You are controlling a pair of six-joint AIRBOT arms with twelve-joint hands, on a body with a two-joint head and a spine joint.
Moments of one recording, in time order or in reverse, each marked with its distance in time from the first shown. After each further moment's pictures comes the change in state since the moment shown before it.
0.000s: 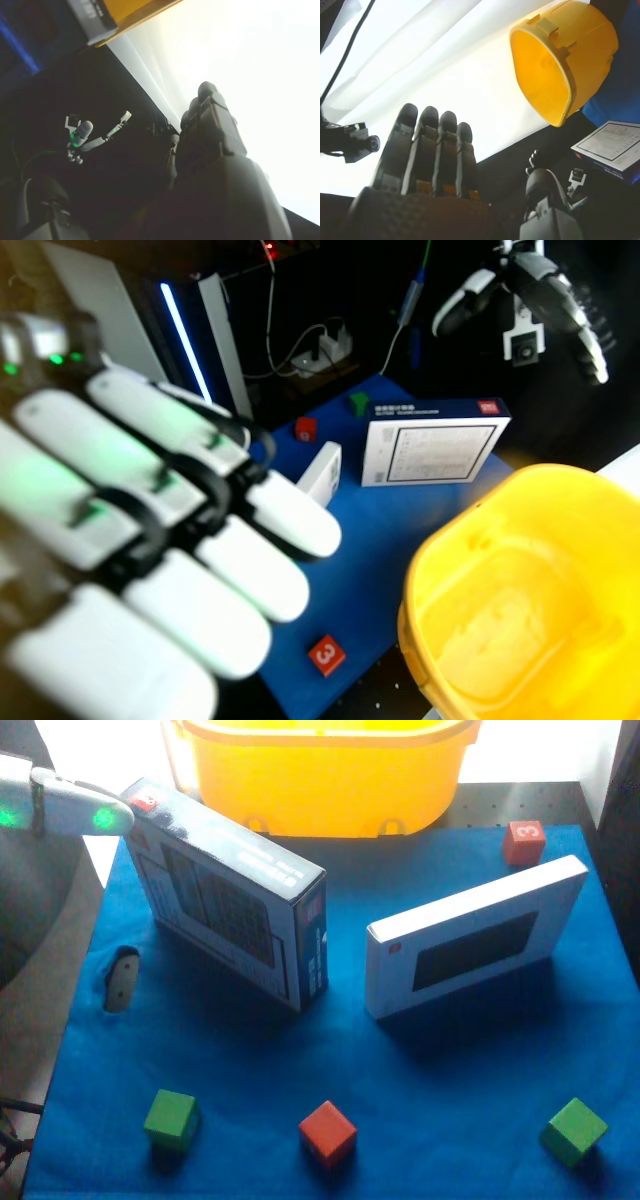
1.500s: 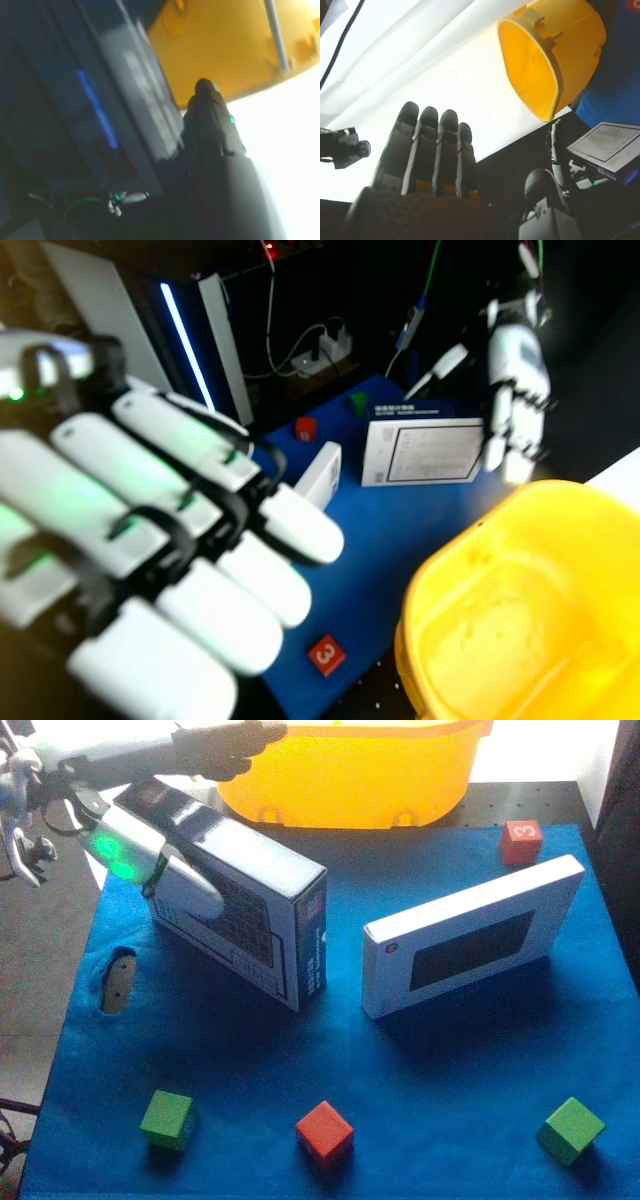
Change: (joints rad) left arm -0.122 -0.224 0.176 0.518 0.230 -0.332; right arm -0.025 0.000 0.000 0.002 0.000 0.000
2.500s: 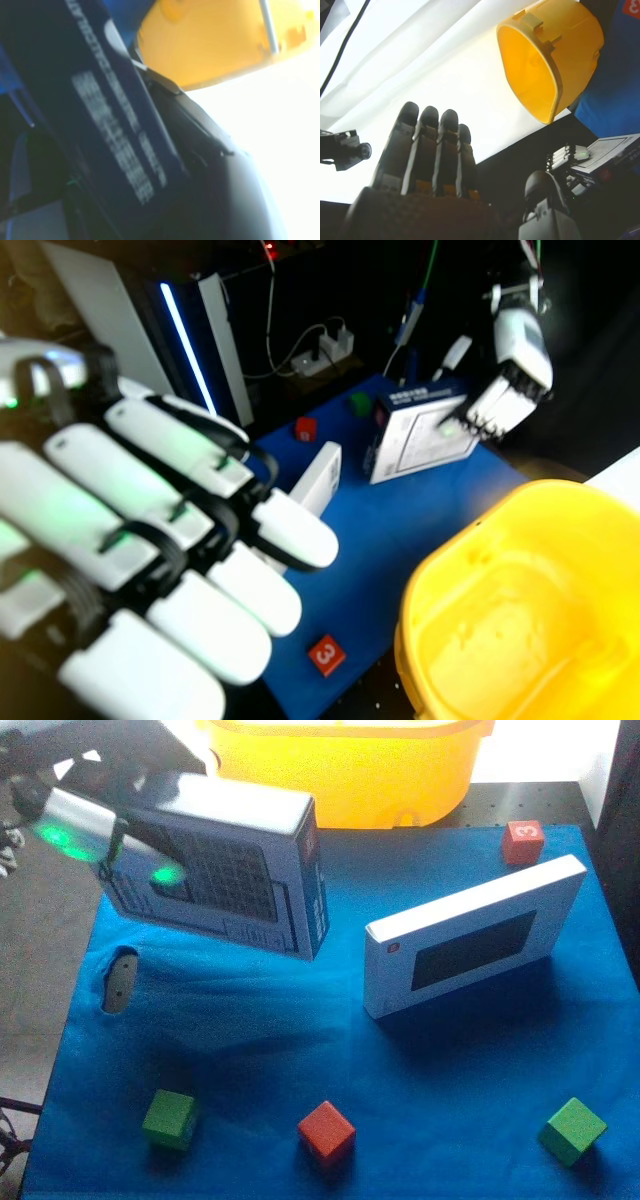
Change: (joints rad) left arm -0.005 0.138 -0.125 -0.140 -0.106 0.089; right arm -0.006 0.002 0.000 0.000 0.000 0.000
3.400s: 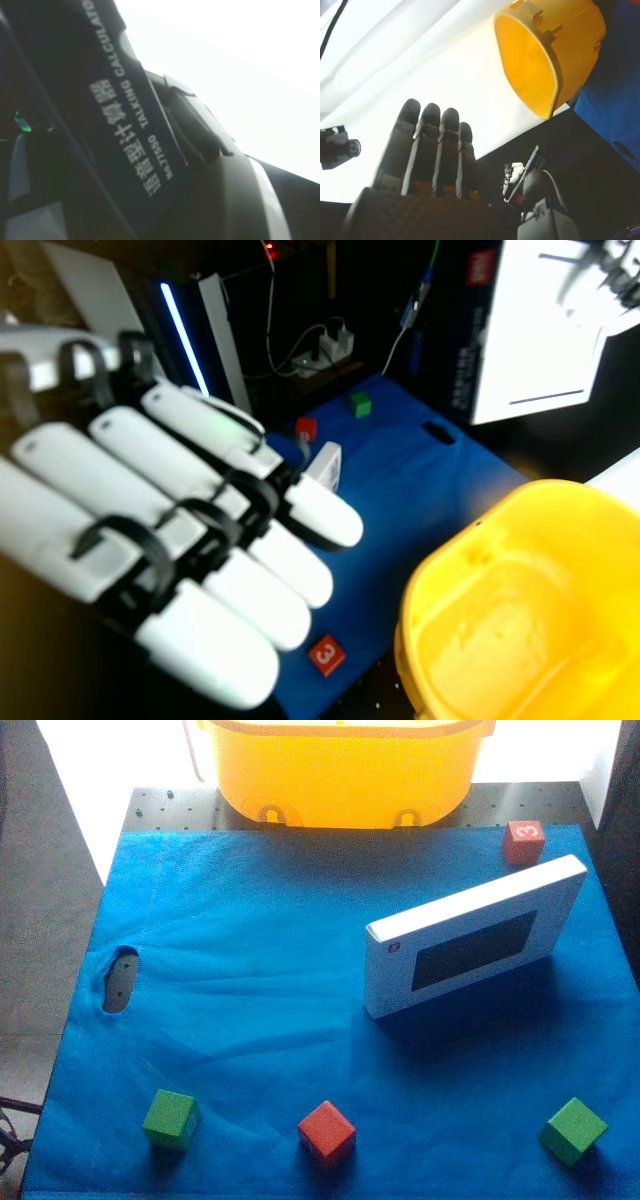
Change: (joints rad) left arm -0.219 0.022 0.050 -0.330 -0.077 0.239; right arm -0.008 -0.035 0.002 0.006 0.005 0.000
